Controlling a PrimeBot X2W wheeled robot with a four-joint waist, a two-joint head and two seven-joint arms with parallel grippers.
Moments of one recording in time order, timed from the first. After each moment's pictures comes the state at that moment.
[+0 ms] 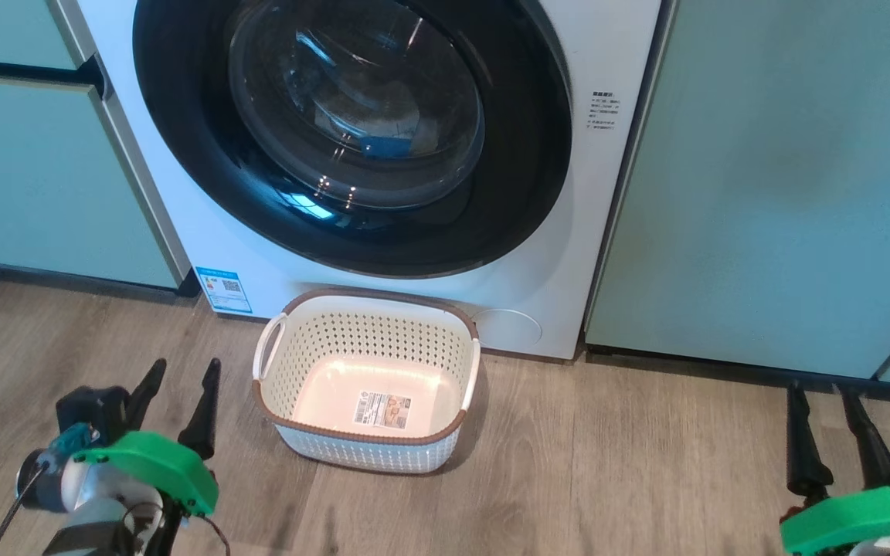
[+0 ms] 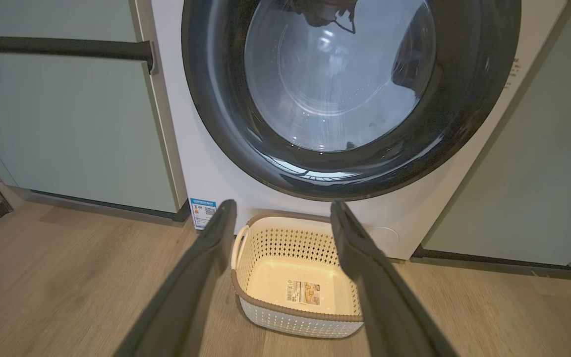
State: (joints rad) left arm -0.15 0.27 -0.06 0.47 -0.39 -0.13 -0.26; right arm -0.03 -0.05 -0.03 0.31 0.32 0.13 -0.25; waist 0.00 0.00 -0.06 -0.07
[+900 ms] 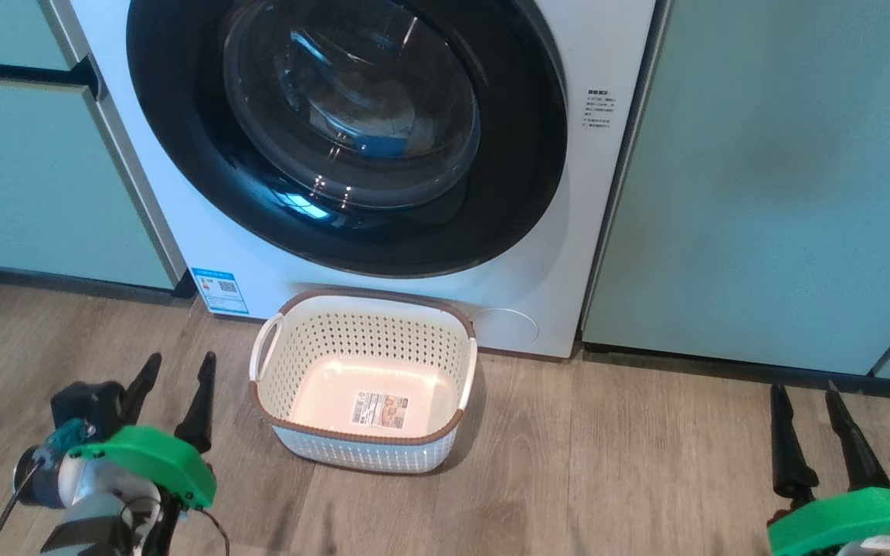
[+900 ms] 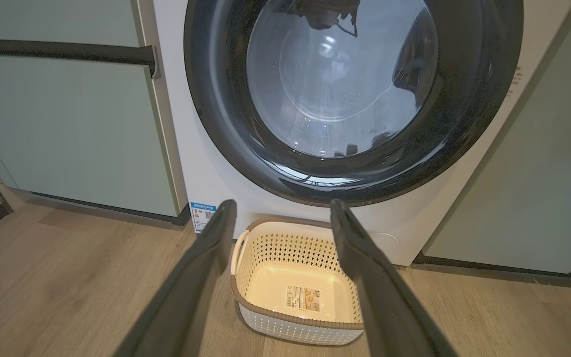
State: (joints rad) left arm -0.16 0.26 -0.04 0.47 -0.38 -0.13 -0.26; right arm -0.03 -0.05 0.00 0.31 0.32 0.13 -0.25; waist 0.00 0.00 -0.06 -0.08
